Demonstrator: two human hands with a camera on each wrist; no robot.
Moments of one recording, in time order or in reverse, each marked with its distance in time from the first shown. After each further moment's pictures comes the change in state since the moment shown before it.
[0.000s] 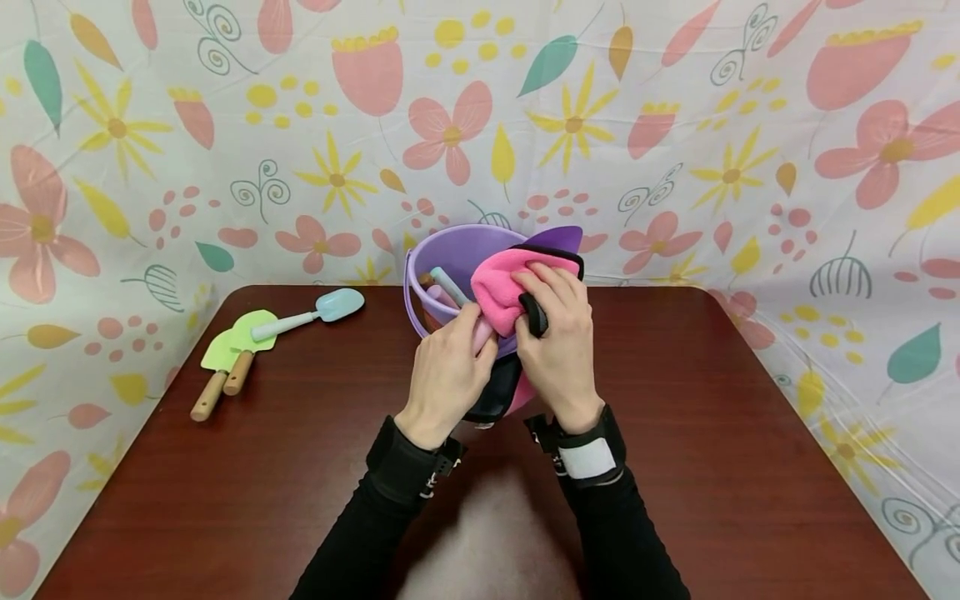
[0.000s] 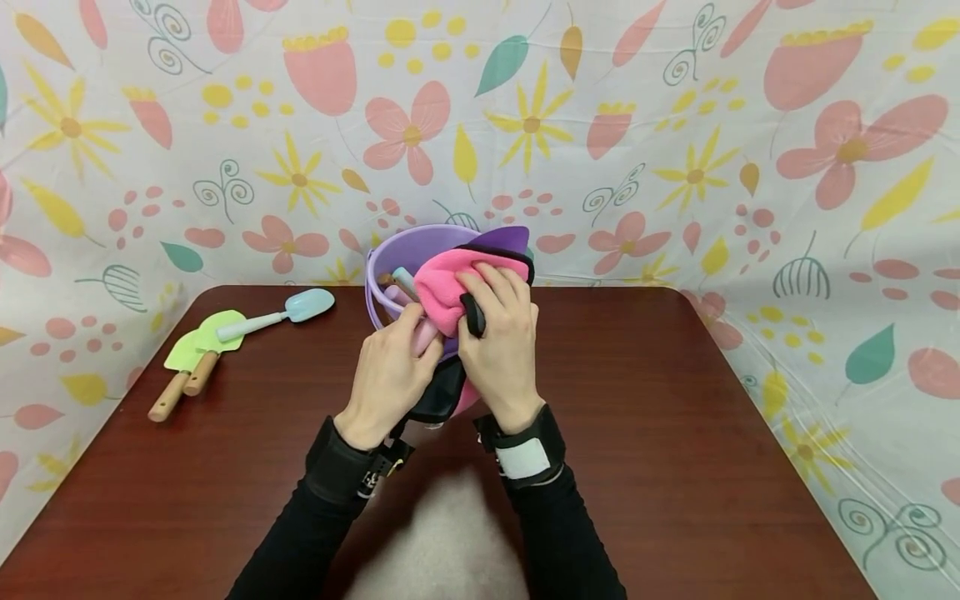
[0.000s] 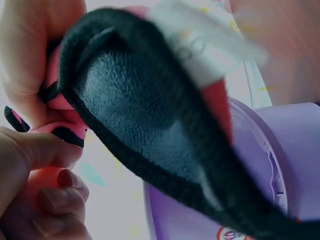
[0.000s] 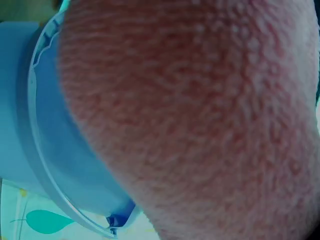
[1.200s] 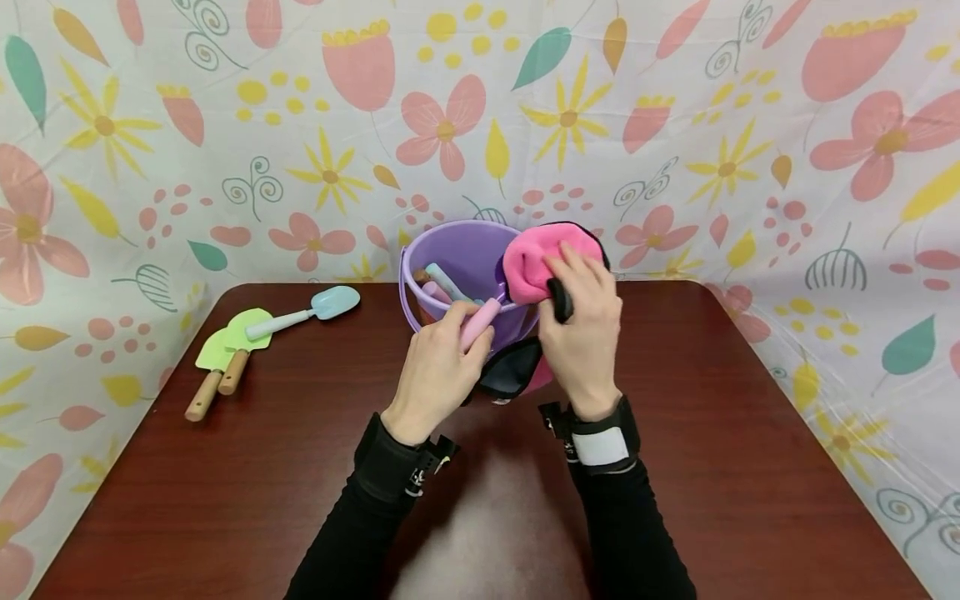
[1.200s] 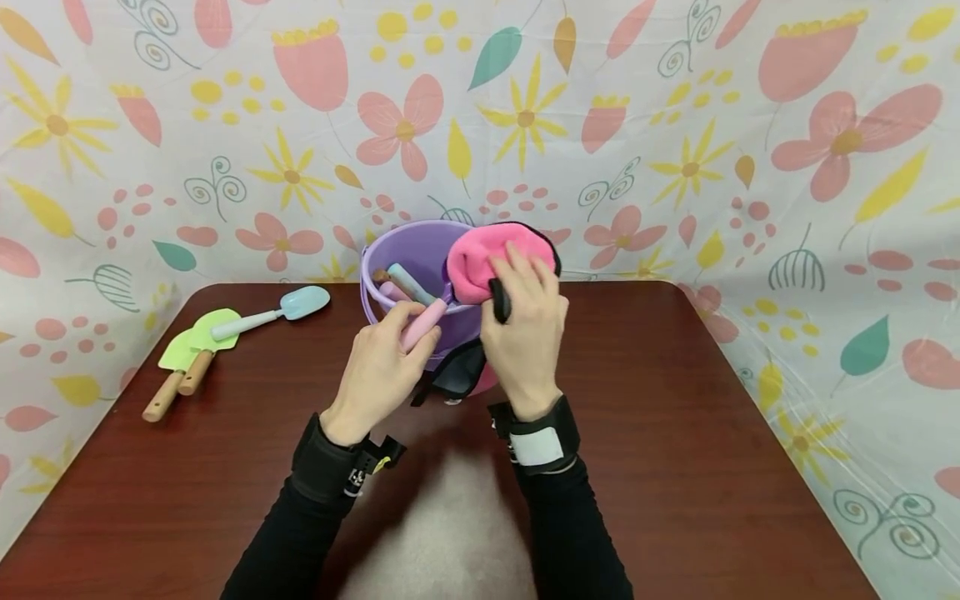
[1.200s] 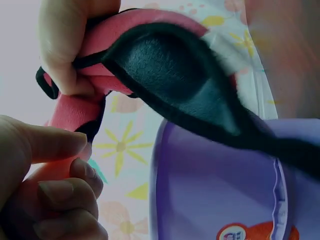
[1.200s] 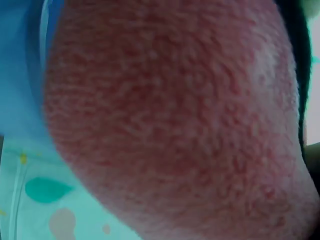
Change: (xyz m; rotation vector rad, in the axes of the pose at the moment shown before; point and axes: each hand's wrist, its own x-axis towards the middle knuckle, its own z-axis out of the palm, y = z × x) left_hand 0.001 -0.001 -0.009 -0.128 -0.110 -0.138; right_hand 0.004 0.017 -0.016 -0.108 0.088 0.058
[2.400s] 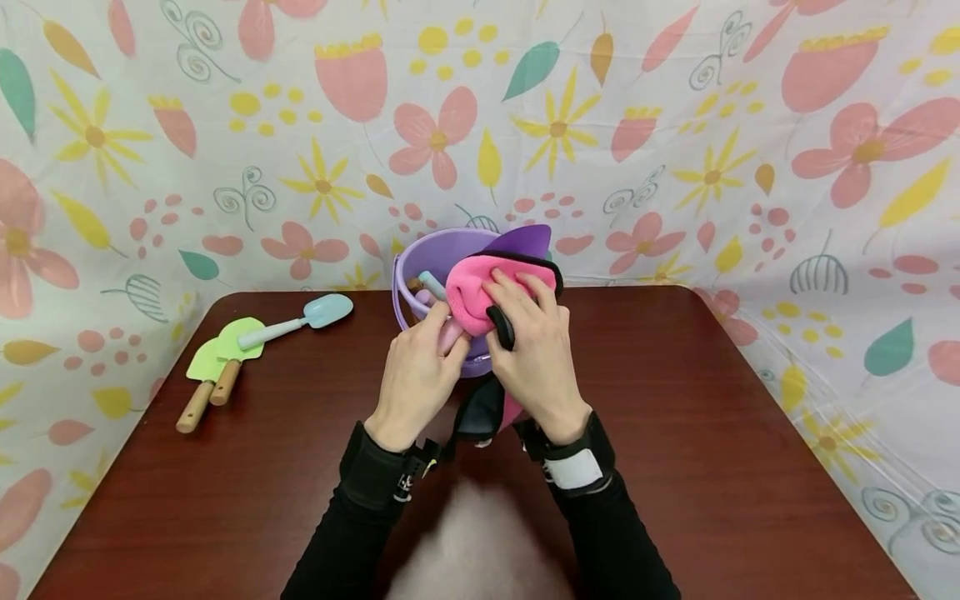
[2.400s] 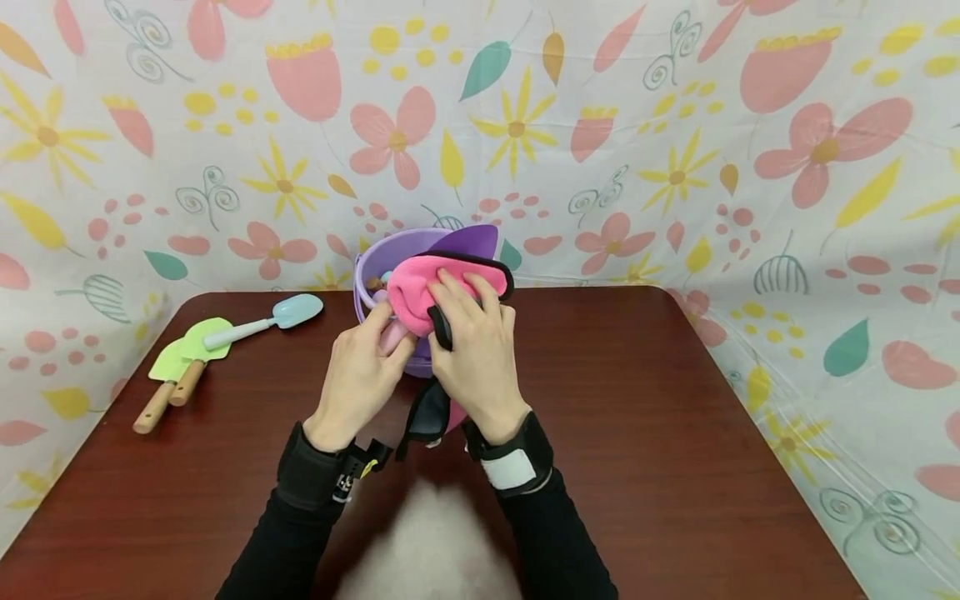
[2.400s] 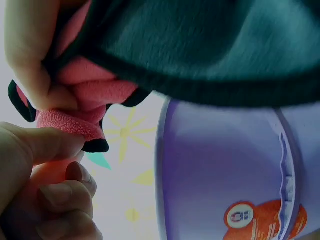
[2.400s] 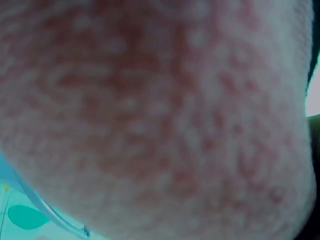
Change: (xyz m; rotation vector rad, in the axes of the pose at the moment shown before) left_hand 0.003 -0.006 -0.009 0.046 0.059 0.042; right_hand -0.008 -0.034 0.007 -0.036 -0.259 -0.120
